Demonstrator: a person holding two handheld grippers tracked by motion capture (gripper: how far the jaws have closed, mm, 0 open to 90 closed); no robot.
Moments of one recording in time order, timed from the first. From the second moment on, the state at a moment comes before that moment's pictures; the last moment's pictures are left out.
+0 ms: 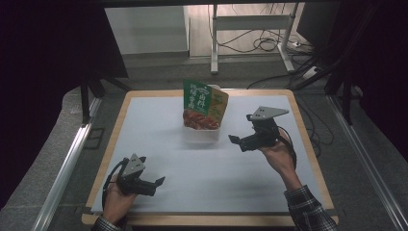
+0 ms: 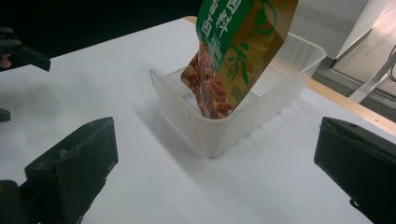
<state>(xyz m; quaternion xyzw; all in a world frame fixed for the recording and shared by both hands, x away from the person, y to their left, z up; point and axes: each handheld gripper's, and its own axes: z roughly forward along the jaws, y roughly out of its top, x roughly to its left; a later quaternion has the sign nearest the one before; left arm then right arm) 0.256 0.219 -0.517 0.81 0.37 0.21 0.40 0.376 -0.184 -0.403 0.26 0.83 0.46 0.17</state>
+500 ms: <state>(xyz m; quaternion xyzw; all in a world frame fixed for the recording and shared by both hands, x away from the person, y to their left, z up) 0.256 0.220 -0.516 0.81 0.37 0.20 0.41 0.358 -0.198 -0.410 0.27 0.83 0.47 0.17</state>
